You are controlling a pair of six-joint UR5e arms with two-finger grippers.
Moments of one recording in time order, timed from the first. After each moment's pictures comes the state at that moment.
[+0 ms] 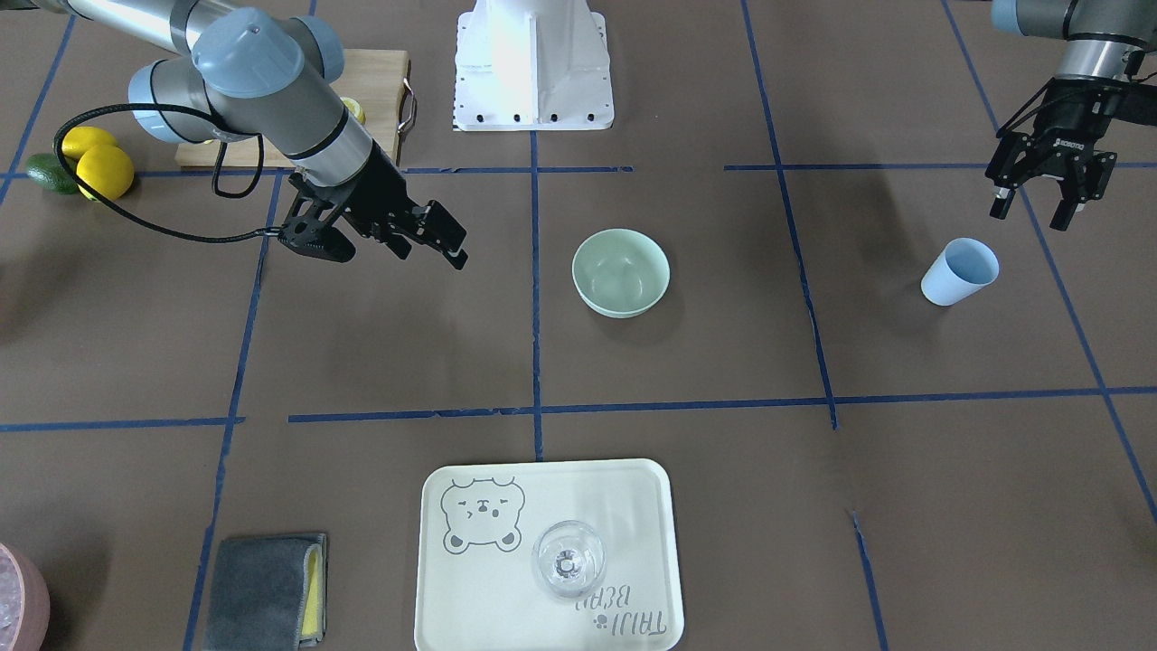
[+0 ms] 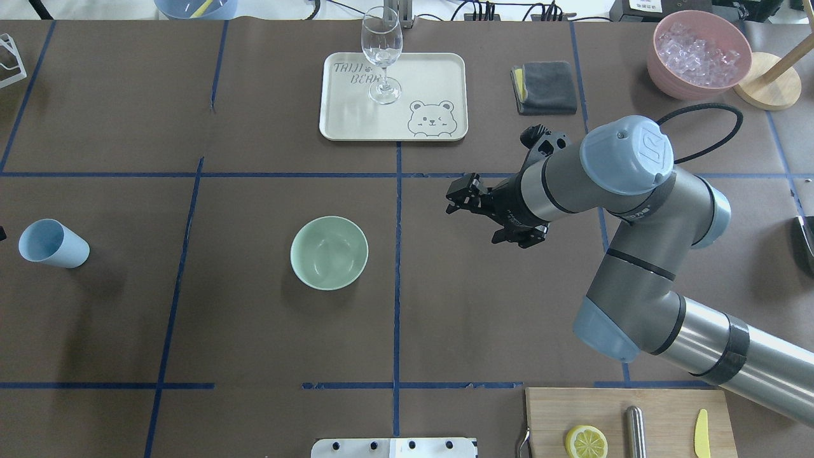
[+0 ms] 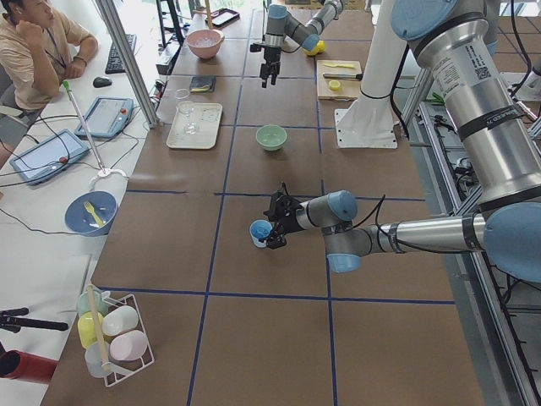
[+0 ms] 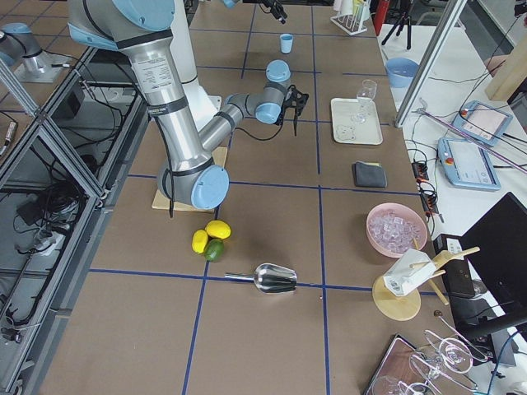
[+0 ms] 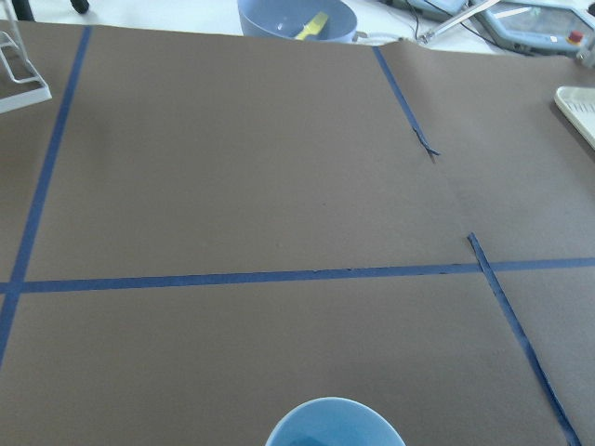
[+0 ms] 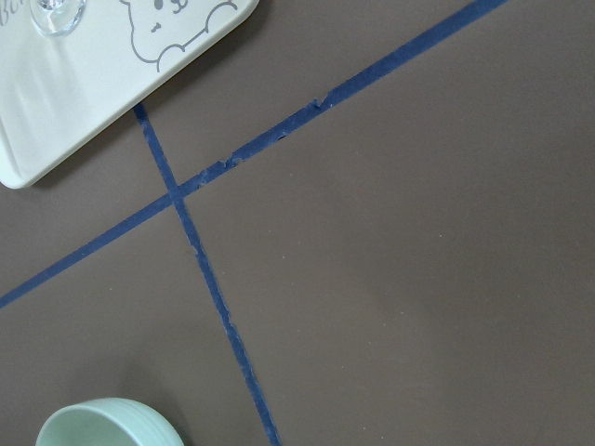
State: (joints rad) left arm -0.69 -1.09 -1.75 -3.08 -1.37 -1.09; right arm 0.62 -1.15 1.81 -1.10 2.01 1.74
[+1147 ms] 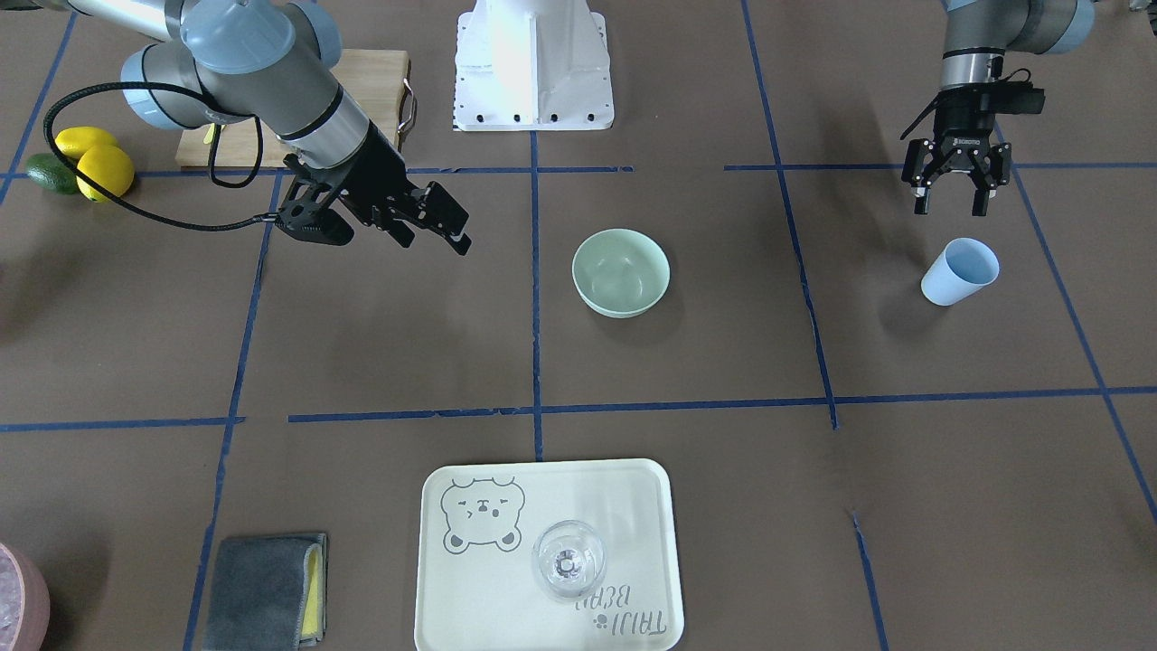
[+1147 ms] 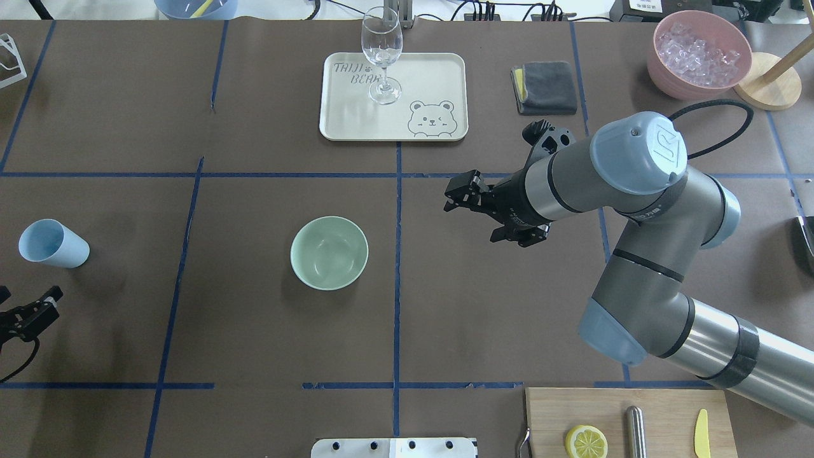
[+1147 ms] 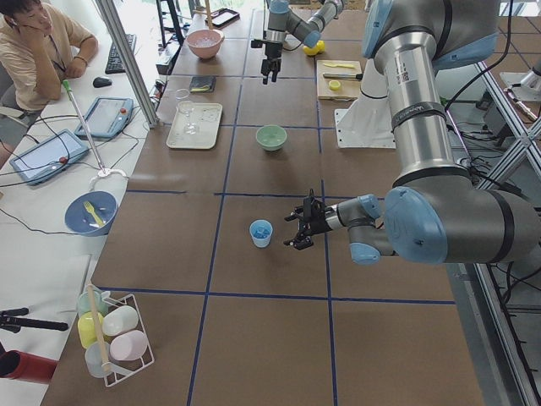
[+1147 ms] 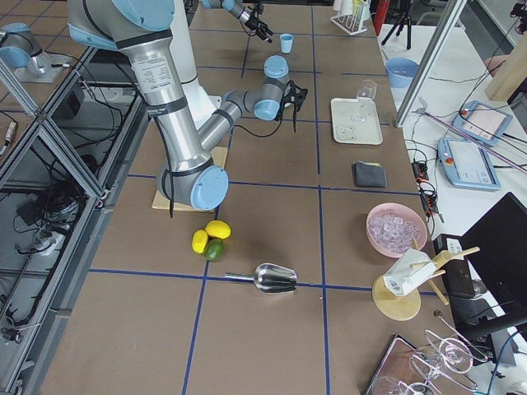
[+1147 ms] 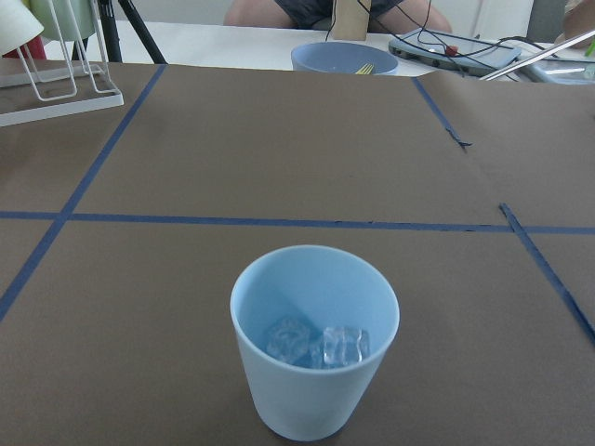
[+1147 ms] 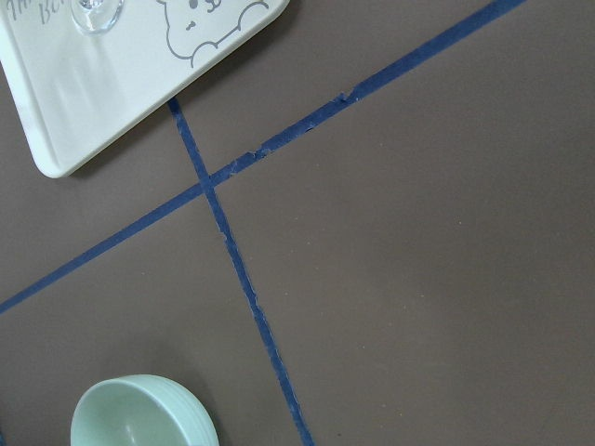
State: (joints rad) left arm -0.05 -1.05 -1.73 -2.82 -0.64 -1.51; right arm 0.62 -1.15 1.84 -1.10 2.01 1.74
